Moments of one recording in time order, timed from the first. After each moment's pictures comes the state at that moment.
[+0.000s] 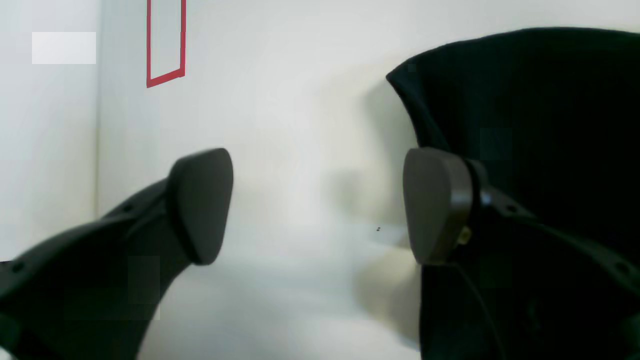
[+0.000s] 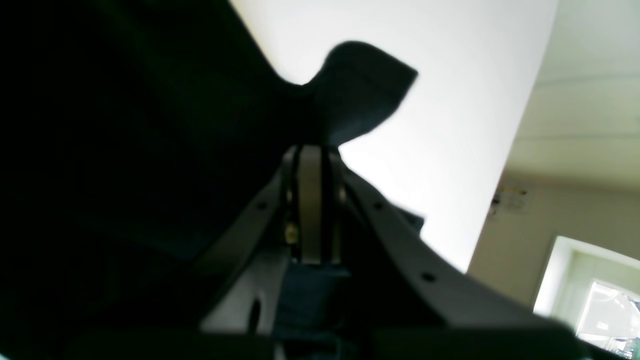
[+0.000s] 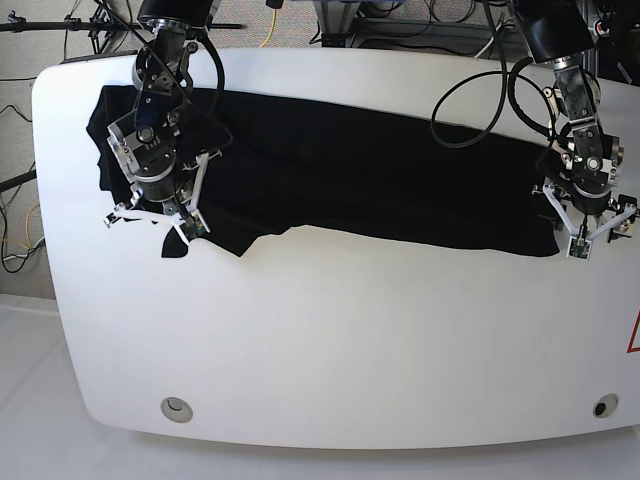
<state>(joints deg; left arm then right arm) 0.7 -14.6 -22.9 93.0 18.8 -22.8 39.4 -7.0 1.0 13.1 112.4 -21.9 40.6 -51.8</state>
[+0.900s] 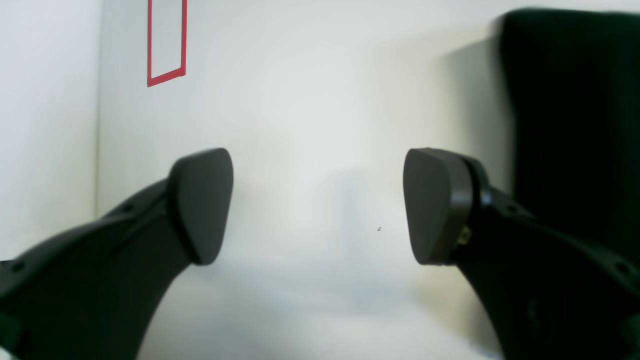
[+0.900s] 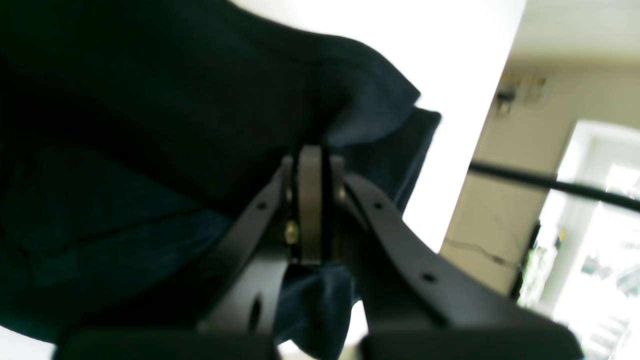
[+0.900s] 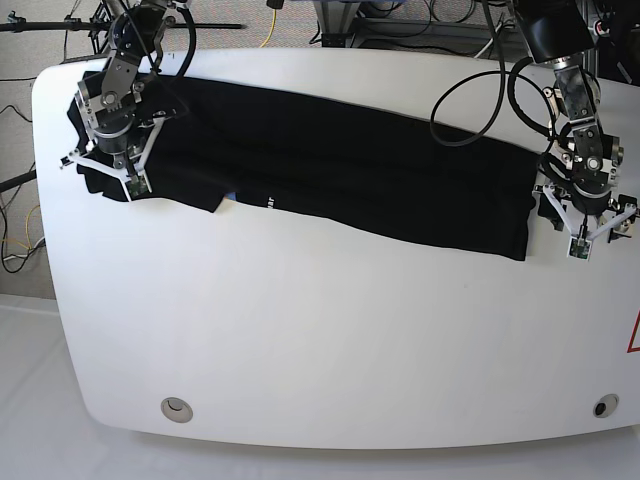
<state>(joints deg) 0.7 -14.6 -22.9 93.0 18.8 -22.8 39.4 -14.2 1.4 27.8 113.0 -22.0 40.5 -51.8</state>
